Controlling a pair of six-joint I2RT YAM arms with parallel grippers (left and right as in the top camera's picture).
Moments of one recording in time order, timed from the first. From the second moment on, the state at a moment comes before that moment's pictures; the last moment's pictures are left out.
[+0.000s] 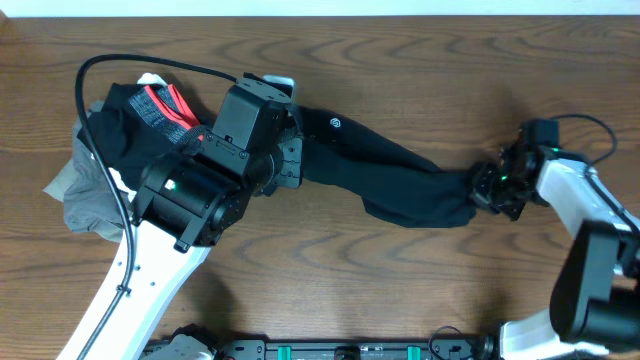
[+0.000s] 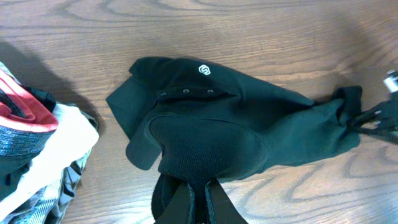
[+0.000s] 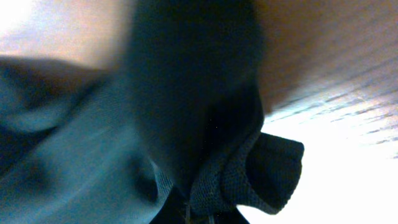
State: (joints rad) left arm -0.54 1.31 1.54 -1.11 -0.09 -0.32; right arm -0.19 1.67 0.97 -0.74 -0.35 0.41
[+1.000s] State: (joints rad) left arm -0.64 1.28 2.12 -1.31 -0.15 -0.22; right arm -0.52 1.16 1.47 -1.04 -0.54 0.30
